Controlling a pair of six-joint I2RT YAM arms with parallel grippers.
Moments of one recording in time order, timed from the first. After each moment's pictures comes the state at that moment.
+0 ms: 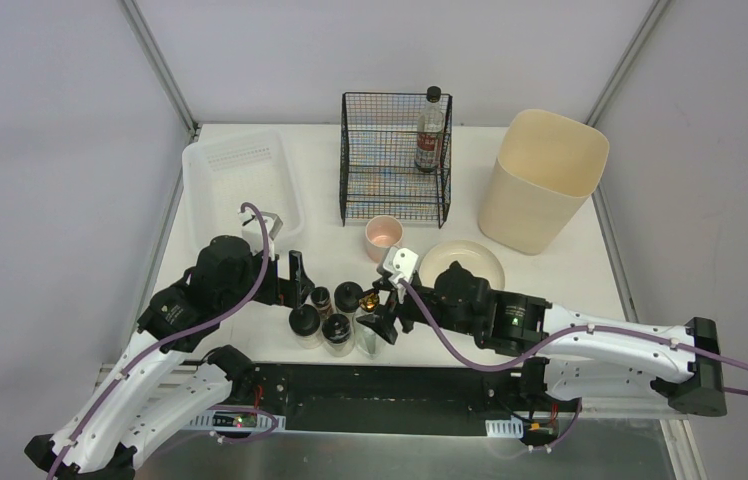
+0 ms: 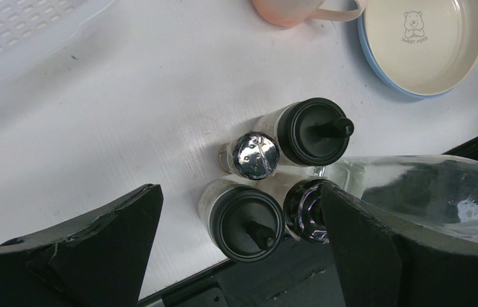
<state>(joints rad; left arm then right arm) -0.59 0.61 0.83 -0.84 -0.03 -0.34 1.33 1.00 0.83 -0.13 0.09 0.06</state>
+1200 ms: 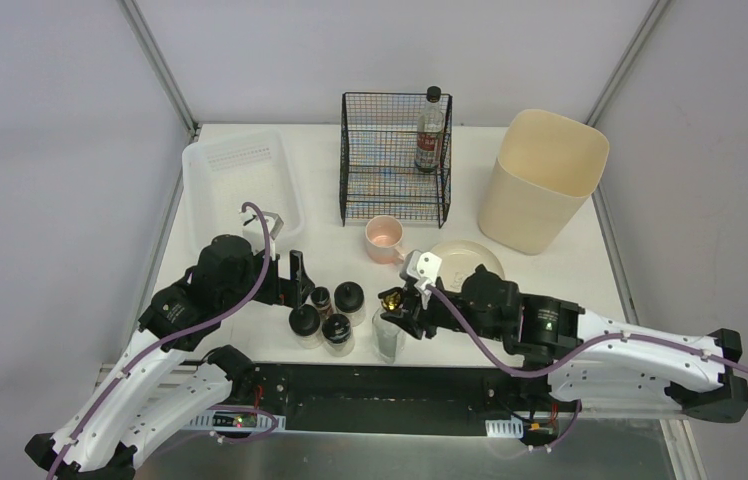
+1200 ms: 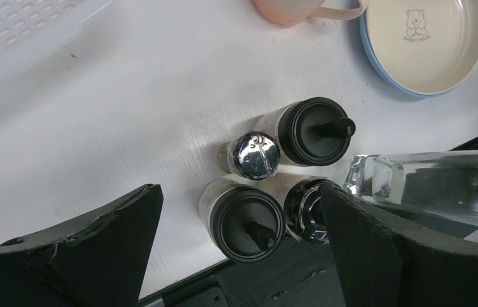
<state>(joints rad) -0.59 0.62 0.83 -0.84 -0.03 -0.34 1.35 0.86 0.82 -0.25 0.10 0.05</state>
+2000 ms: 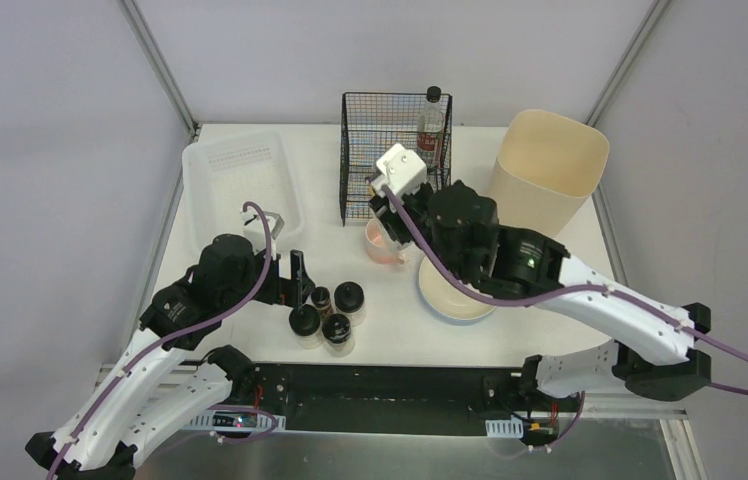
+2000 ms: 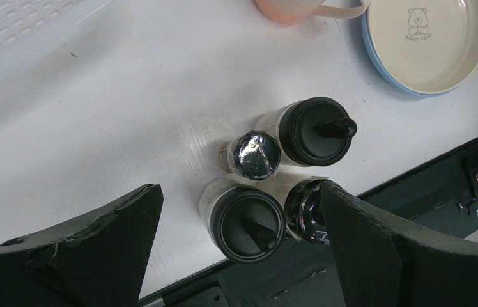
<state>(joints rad) -0.59 0.62 0.83 -0.84 -0.03 -0.34 1.27 1.24 1.55 -0.51 0.55 -0.18</state>
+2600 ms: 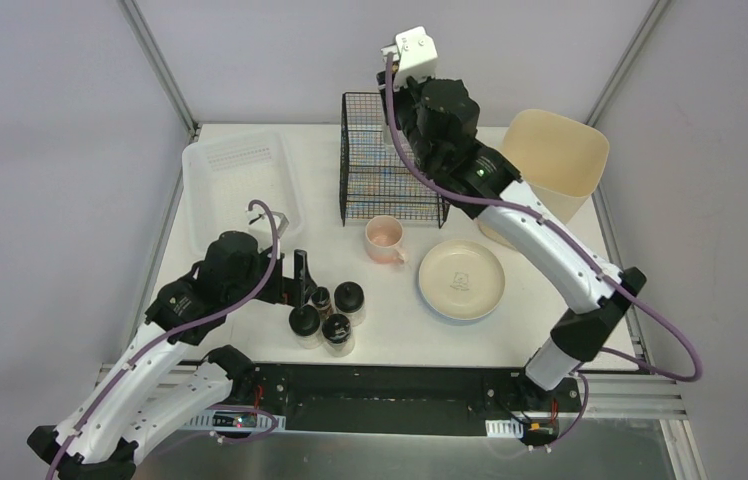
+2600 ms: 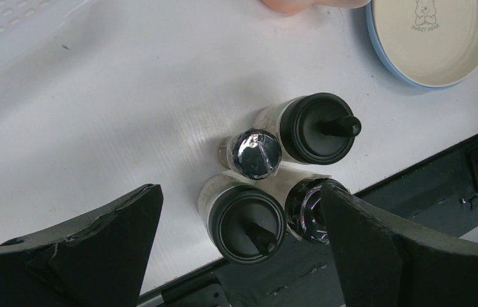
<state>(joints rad) -0.59 0.65 0.83 -0.84 -0.02 -0.34 0.87 1.61 1.90 -0.23 0.52 -0.20</state>
